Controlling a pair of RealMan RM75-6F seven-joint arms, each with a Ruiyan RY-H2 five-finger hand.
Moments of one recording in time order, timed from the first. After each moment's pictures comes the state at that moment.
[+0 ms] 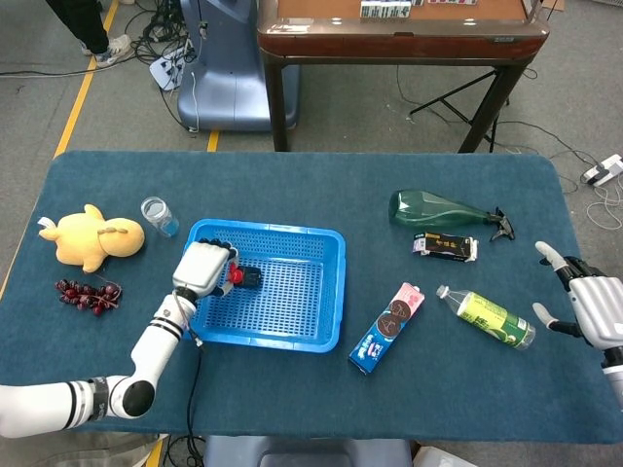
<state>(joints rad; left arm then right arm) -0.91 -1.42 -0.16 -1.64 0.76 1.03 0.60 0.21 -0.89 0.08 -1.67 -1.45 1.30 0.14</state>
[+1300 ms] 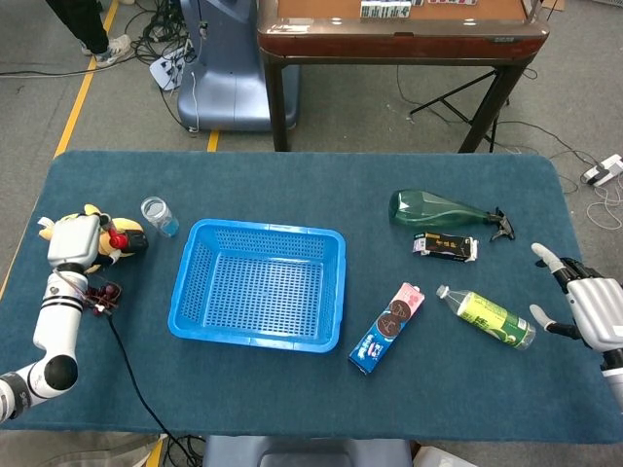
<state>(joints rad) -0.76 -1.20 -0.19 -1.47 0.58 0.98 0.48 0.20 -0.90 0.08 -1.65 -1.49 1.32 0.18</state>
